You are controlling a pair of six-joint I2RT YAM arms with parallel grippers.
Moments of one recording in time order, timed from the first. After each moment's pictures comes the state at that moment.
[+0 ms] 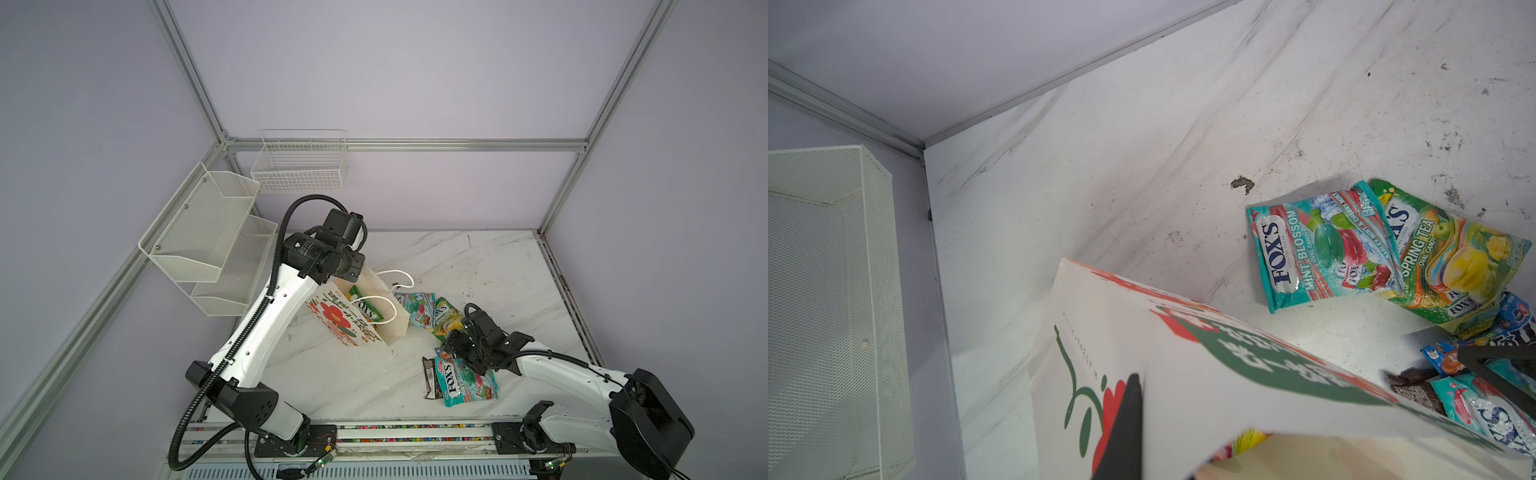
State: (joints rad) left arm -0.49 1.52 1.86 -1.27 -0.30 -0.07; right arm 0.67 1.24 0.58 -0.38 -0.09 1.17
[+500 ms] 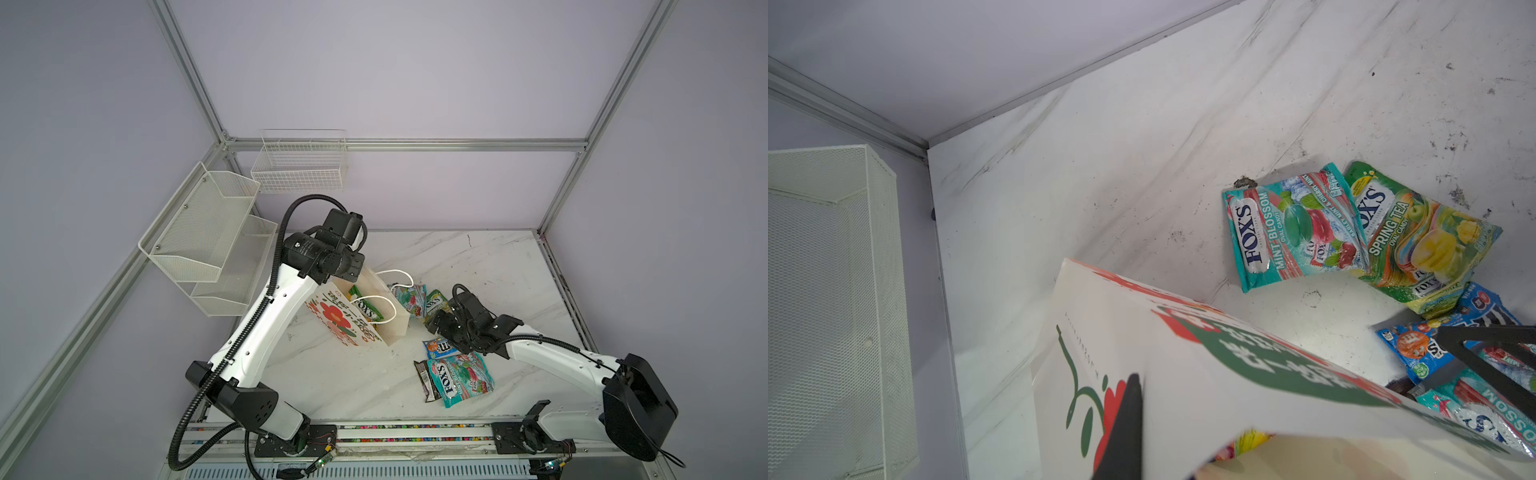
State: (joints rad) left arm -0.49 1.52 1.86 -1.27 -0.30 -0.07; right arm 0.71 1.29 0.78 -0.40 -0.03 1.15
